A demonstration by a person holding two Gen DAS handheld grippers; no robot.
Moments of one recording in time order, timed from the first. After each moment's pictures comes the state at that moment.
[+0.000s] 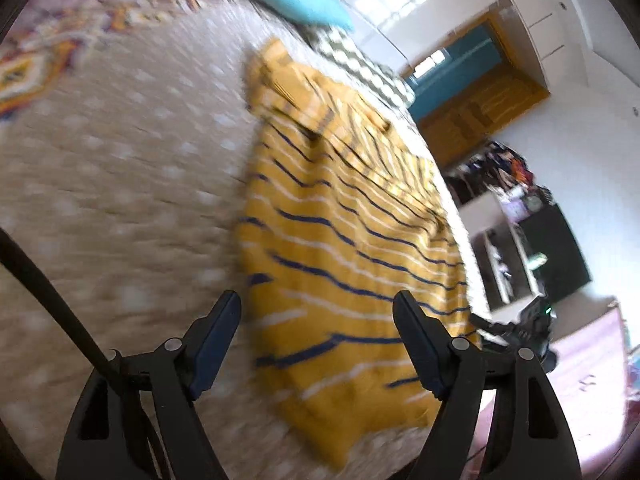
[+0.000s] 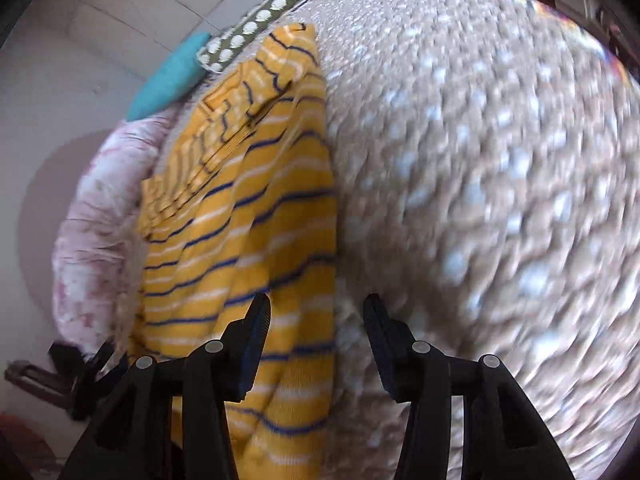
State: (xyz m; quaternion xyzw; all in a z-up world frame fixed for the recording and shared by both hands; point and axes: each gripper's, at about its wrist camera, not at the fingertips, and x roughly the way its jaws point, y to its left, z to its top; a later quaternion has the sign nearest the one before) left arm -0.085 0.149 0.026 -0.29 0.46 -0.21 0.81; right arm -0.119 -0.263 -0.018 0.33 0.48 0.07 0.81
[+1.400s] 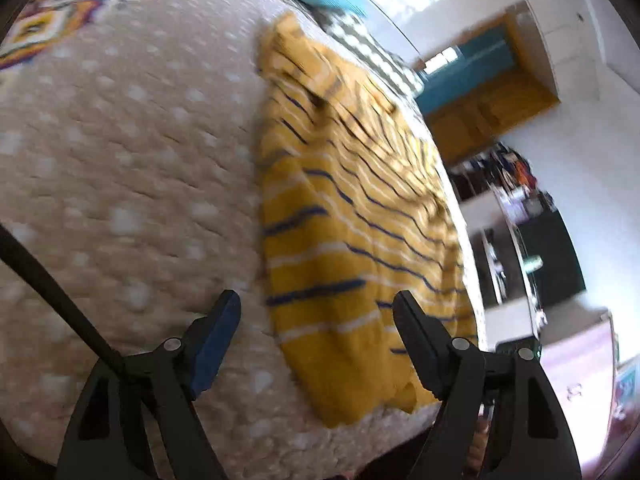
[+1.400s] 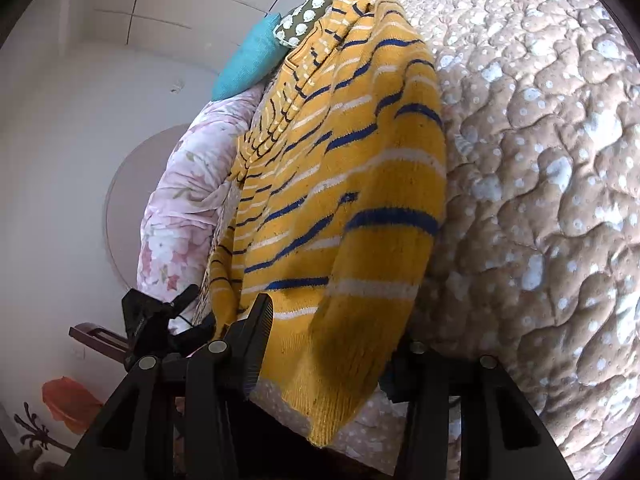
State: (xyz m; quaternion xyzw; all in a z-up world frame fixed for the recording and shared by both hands) left arm -0.116 0.144 0.020 -0.30 0.47 -0.21 0.80; right arm -0.181 -0.210 -0.055 0.41 0.43 0.22 0.78
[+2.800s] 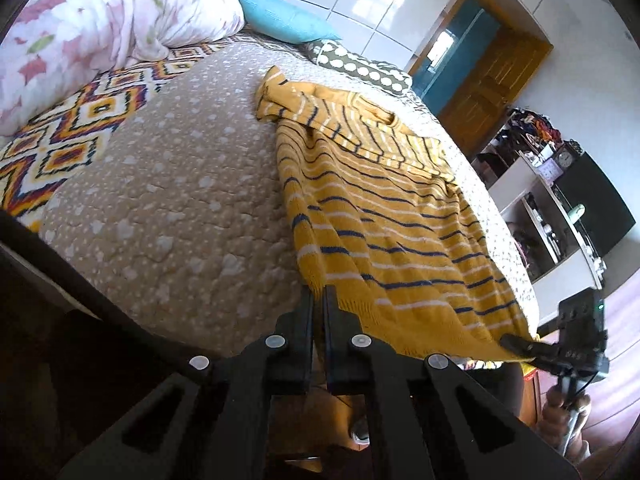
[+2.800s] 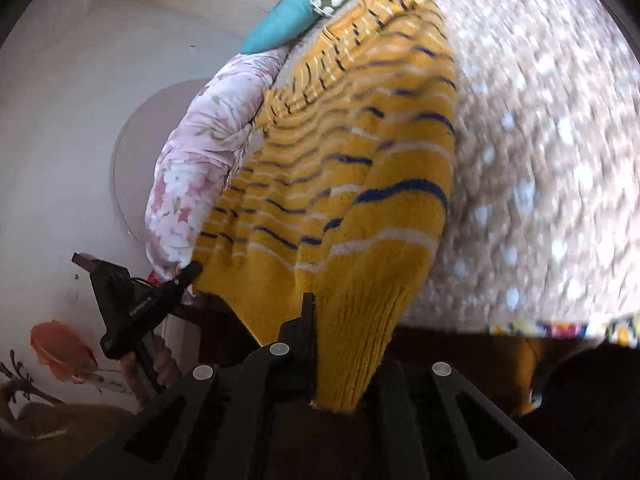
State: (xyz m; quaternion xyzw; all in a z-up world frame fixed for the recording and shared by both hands) left arm -0.248 0.147 0.075 -0.17 0.43 -0.14 0.88; right arm -0.269 -0.201 -0.008 0.34 0.45 0.26 0.78
